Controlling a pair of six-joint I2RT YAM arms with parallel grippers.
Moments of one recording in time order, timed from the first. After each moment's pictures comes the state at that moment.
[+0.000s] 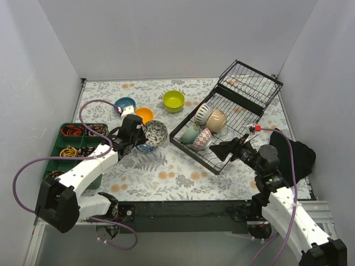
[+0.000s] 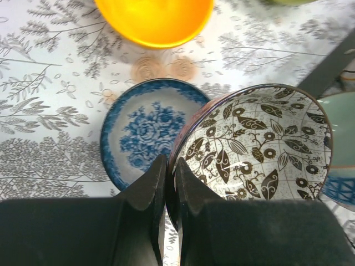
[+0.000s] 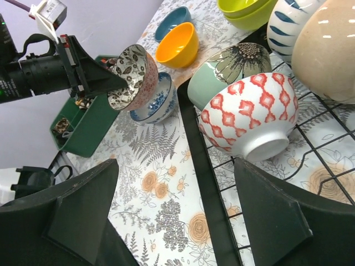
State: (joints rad) left arm -0.51 1.18 0.80 -0.32 -0.31 -0.64; right arm 0.34 0.56 0.25 0.25 -0.47 0.66
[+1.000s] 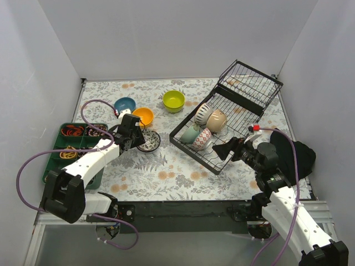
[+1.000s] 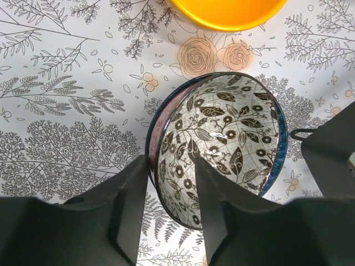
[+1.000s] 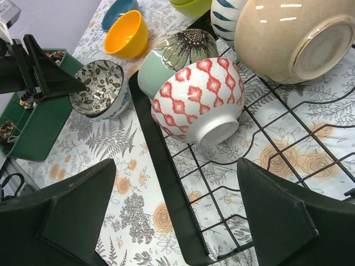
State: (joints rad) left arm -0.41 1.29 0.81 -0.42 -0.29 -0.64; right arm 0.34 0.54 0.30 0.04 -0.33 0.53
